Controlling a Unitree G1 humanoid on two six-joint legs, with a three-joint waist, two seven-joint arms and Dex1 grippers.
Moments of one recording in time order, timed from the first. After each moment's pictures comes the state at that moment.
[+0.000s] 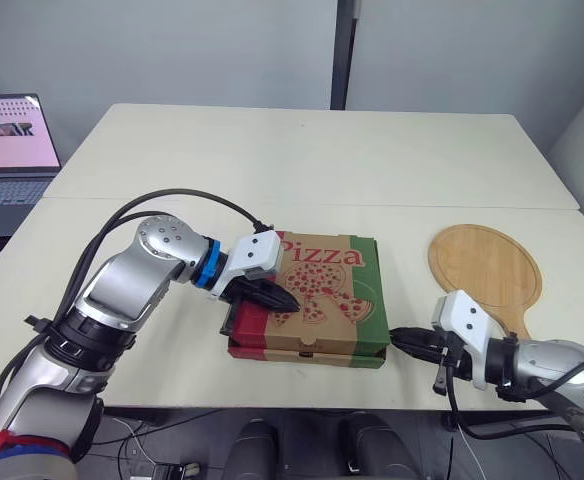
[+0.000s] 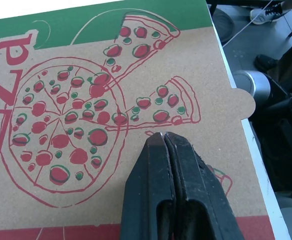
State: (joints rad) left arm -0.67 0.80 -0.34 -0.16 -0.31 0.56 -1.43; right arm 0.10 -0.80 0.00 -0.76 0.51 0.73 0.72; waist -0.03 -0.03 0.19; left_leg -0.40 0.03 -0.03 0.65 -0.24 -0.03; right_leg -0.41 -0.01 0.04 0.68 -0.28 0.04
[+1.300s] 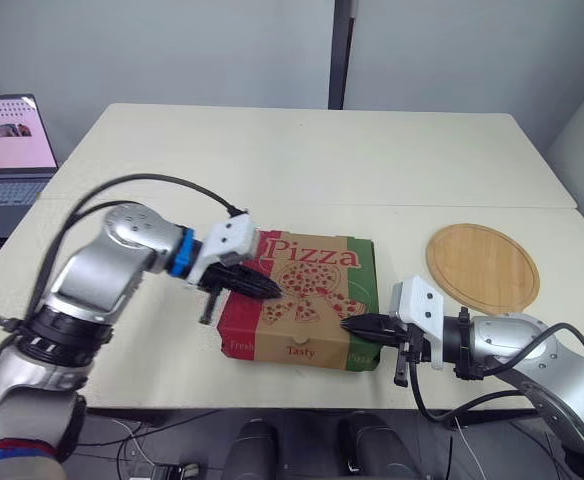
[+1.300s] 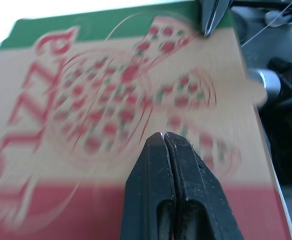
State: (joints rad) left arm -0.66 0.94 -0.21 -0.10 -0.35 0.52 -1.50; right arm -0.15 -0.74 0.18 -0.76 0.49 0.72 0.73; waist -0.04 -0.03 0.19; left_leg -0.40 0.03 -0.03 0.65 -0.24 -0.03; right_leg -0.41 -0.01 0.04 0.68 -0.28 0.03
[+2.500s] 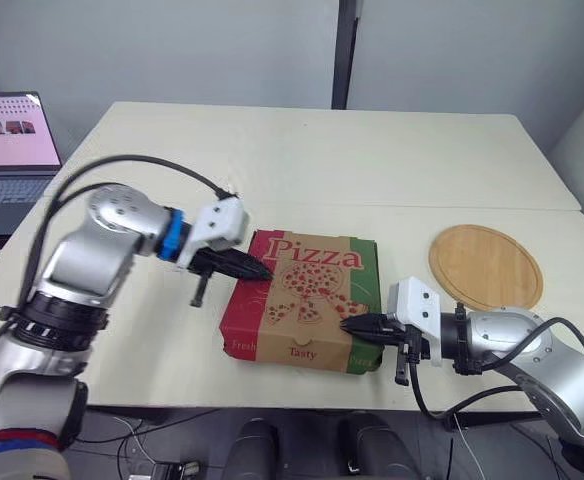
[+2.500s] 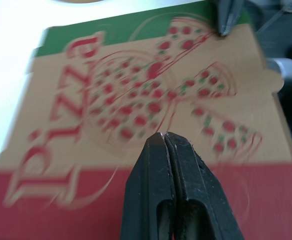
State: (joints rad) left arm -0.72 0.84 -0.27 -0.02 -0.28 0.41 -1.52; right arm -0.18 -0.75 0.21 -0.72 0.45 0.68 0.79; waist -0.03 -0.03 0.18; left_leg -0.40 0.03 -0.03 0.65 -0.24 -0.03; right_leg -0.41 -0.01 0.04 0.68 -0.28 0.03
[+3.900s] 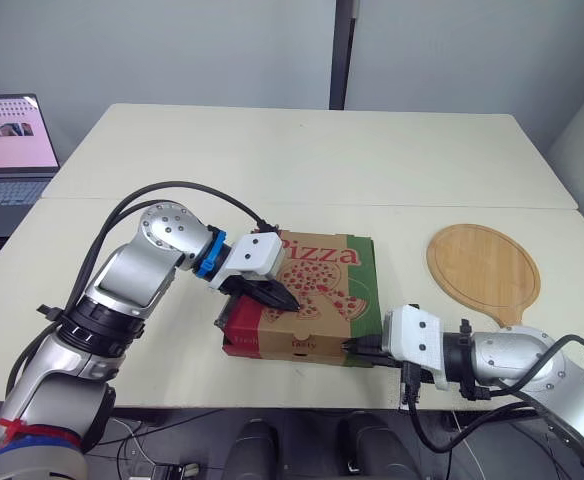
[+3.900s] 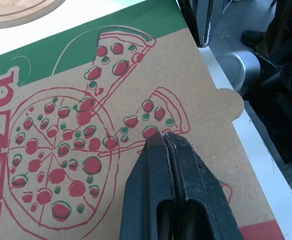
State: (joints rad) left arm -0.72 0.76 -0.34 -0.05 -0.25 0.34 -1.58; right arm -0.12 -0.84 0.27 -0.88 0.38 0.69 0.72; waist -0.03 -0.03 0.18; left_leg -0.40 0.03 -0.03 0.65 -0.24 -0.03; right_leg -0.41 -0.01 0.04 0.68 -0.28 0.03
